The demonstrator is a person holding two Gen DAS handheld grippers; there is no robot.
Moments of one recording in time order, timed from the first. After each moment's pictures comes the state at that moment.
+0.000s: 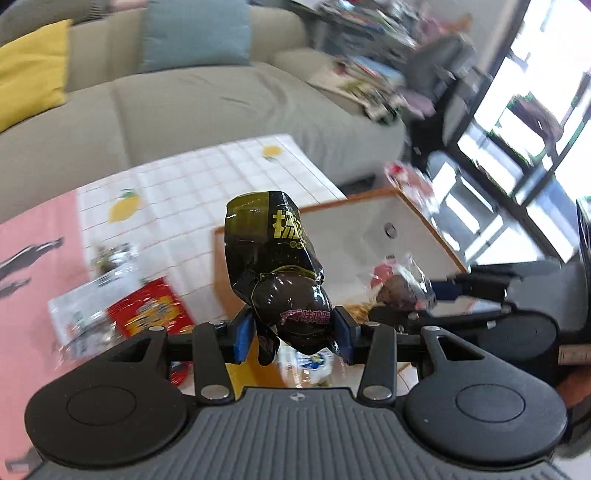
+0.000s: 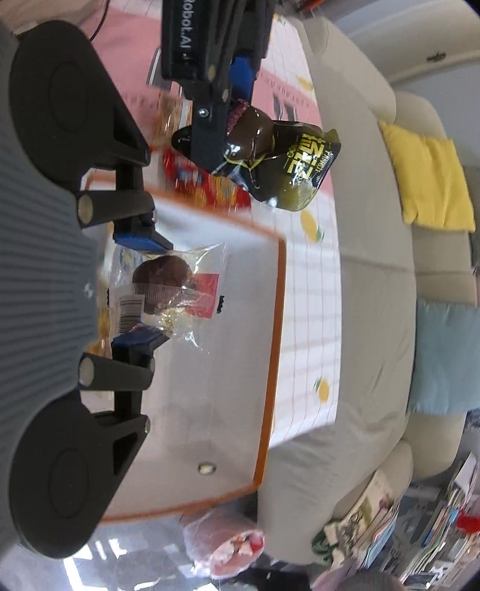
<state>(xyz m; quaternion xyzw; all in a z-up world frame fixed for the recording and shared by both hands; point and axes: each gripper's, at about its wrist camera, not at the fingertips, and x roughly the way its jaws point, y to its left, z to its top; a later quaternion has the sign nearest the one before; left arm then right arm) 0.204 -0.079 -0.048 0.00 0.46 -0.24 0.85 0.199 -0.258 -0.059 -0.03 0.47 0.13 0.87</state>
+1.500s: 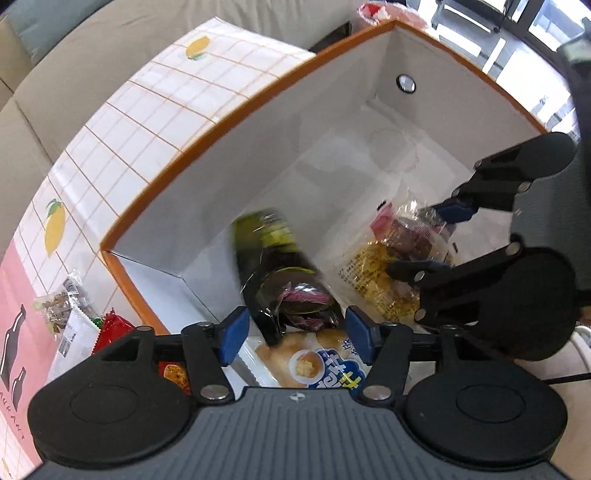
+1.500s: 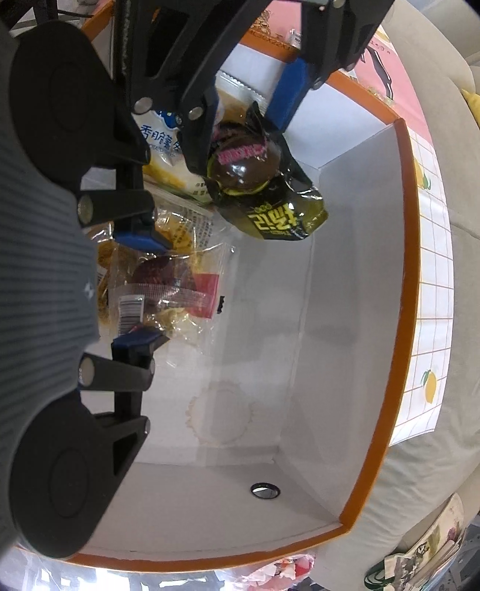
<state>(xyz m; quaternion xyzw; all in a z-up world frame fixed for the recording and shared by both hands) 0.273 -0.167 -0.134 0.23 0.58 -0.26 0.74 0.263 -0.279 -0.164 -0.07 0.58 0.14 0.80</state>
